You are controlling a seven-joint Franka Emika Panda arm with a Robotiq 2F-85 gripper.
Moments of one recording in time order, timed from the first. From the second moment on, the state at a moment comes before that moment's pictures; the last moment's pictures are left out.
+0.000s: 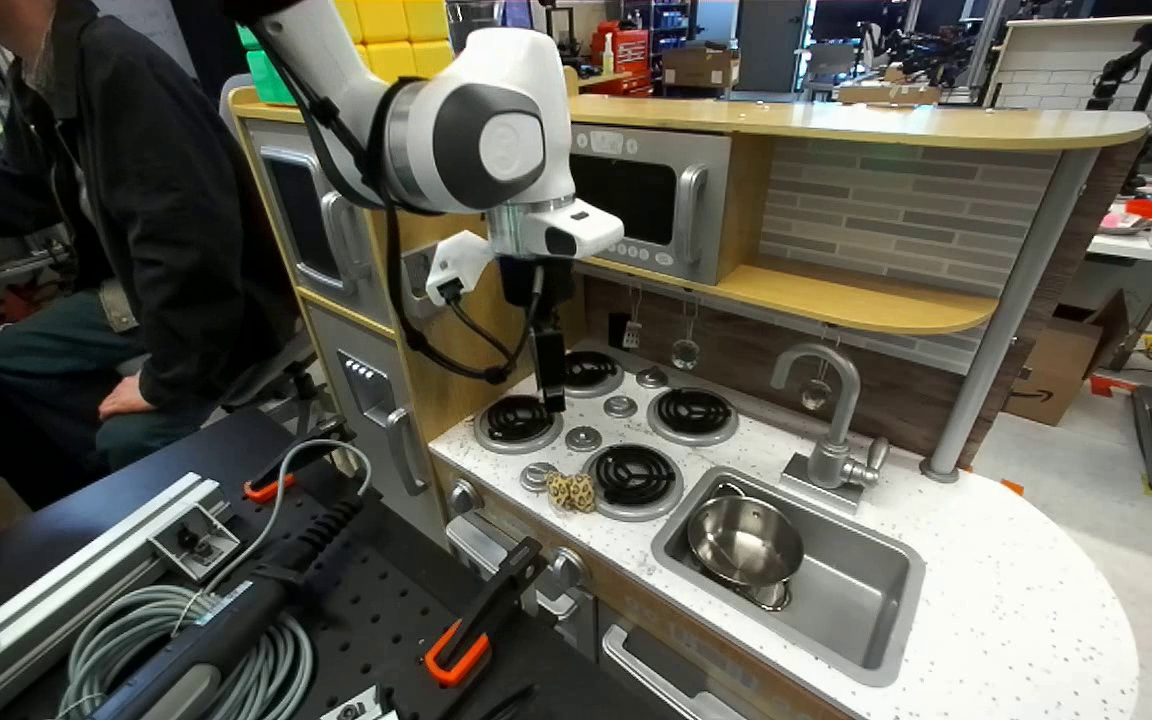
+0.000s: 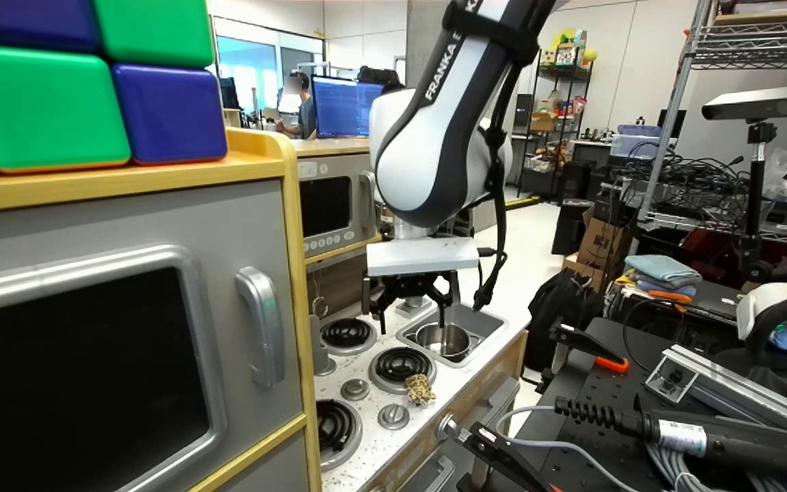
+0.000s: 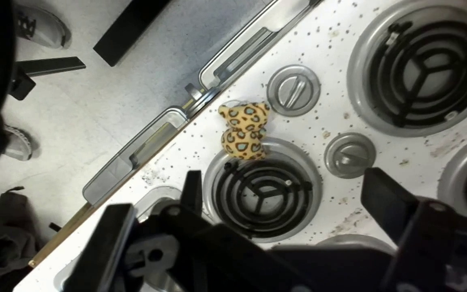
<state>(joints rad) 0.21 0.56 -0.14 -2.16 -0.04 2.67 0.83</state>
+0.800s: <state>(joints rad) 0.22 0.86 -0.20 -1.93 -0.03 2.56 1.01</state>
